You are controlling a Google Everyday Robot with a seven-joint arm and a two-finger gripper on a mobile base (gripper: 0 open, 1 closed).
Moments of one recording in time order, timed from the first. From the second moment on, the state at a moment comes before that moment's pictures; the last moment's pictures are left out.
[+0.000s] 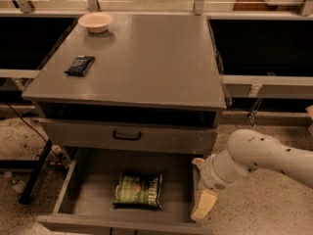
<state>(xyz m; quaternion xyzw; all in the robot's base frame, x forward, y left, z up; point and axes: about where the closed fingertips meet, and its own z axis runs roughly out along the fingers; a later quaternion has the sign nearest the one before) 0.422 -0.128 0.574 -0.62 0.75 0.16 0.17</state>
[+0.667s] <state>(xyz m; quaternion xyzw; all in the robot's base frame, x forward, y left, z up) 0.433 -0.118 0.563 -0.61 0.76 0.16 0.18</state>
